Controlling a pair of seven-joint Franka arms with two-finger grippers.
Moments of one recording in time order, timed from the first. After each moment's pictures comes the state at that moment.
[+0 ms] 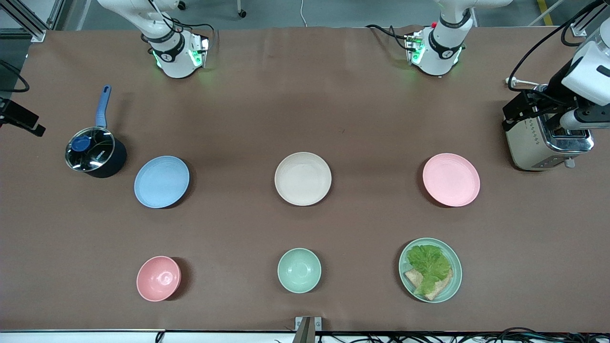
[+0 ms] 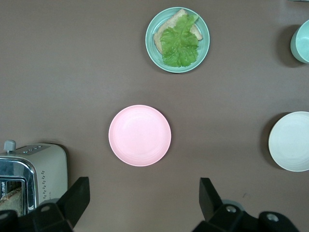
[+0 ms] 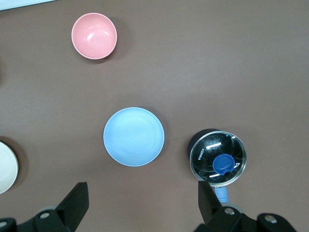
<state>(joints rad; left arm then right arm) -0.07 -0.04 -0.06 -1.60 -0.01 1.64 -0.14 -0.03 0.02 -0.07 -1.47 0.00 1.52 0.08</state>
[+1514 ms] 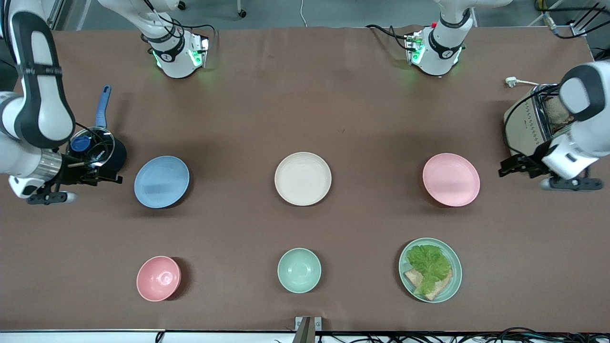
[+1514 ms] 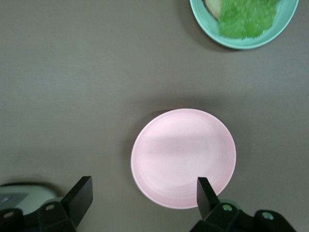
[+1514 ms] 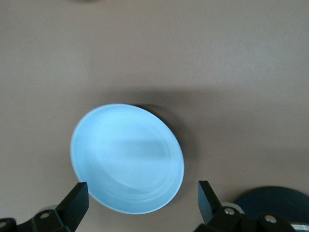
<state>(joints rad) -0.06 0.16 0.17 -2.02 -0.17 2.17 0.26 -0.07 0.31 -0.18 -1.98 0.38 2.10 -0.50</state>
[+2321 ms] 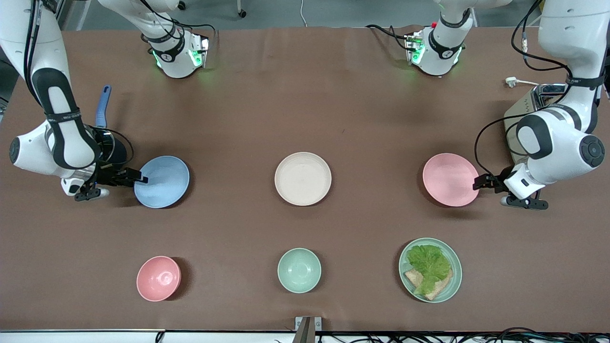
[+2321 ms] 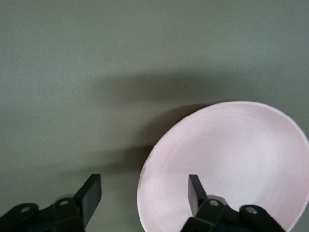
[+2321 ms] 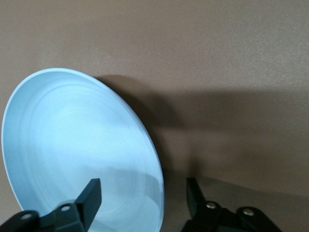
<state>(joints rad) -0.03 0.42 0.17 -2.06 -0.32 2.38 0.51 -0.07 0.48 -0.21 -2.11 0.68 2.28 -0.85</state>
